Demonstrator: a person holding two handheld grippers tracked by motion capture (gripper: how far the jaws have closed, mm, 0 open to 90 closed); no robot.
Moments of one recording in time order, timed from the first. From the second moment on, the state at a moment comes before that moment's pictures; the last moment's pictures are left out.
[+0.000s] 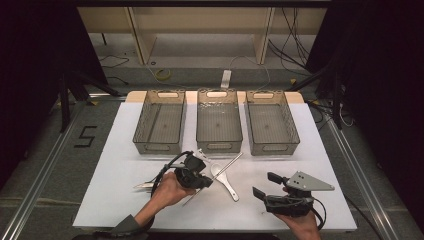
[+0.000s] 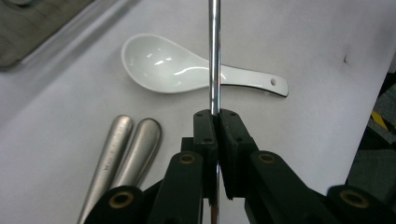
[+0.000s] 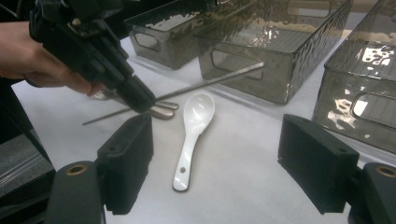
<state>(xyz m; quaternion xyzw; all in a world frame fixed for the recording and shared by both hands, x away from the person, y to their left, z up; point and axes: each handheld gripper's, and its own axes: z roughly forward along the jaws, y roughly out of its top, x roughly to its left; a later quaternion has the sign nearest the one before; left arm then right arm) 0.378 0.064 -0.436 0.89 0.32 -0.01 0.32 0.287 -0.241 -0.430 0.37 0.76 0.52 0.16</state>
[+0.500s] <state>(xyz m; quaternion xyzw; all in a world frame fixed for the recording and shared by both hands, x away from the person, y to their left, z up) 0.391 0.089 -0.419 0.87 0.35 0.02 0.35 0.286 -0.241 -0.430 0.37 0.76 0.52 0.16</state>
